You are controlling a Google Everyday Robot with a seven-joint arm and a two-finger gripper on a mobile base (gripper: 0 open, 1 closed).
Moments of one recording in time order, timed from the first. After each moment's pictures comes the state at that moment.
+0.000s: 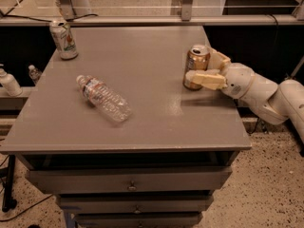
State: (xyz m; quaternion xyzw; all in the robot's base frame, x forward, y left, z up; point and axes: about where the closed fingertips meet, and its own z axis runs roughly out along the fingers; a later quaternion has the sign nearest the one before) arm 0.627 -0.143 0.901 -0.33 0.51 0.42 0.67
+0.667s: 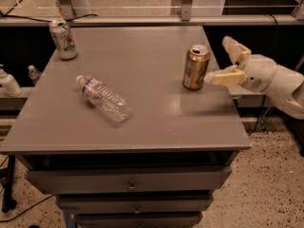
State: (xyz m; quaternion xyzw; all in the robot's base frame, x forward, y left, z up) arm 0.615 -0.173 0.928 -0.35 0.53 0.39 0.67
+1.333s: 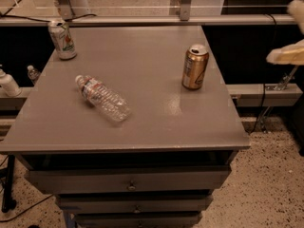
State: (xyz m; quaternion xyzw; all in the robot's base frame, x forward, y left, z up) arm 0.560 -0.277 1.029 -0.39 0.56 0.27 0.68
